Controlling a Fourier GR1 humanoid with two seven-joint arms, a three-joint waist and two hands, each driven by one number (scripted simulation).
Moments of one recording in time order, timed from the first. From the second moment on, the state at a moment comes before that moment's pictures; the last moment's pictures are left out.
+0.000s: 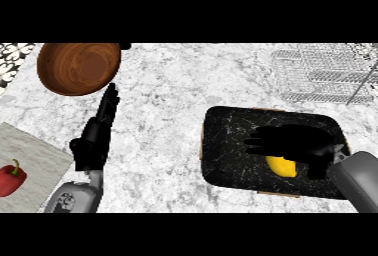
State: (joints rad) left arm -0.16 0.11 -0.15 -1.54 -0.09 0.25 0.05; right arm -0.39 -0.61 0.47 -1.33 1.02 0.37 -0.77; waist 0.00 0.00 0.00
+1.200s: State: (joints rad) left arm -0.13 0.10 -0.12 -1.56 -0.10 0.23 0.05; right arm -0.38 -0.37 0.12 -1.20 1.23 0.32 0.07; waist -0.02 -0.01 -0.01
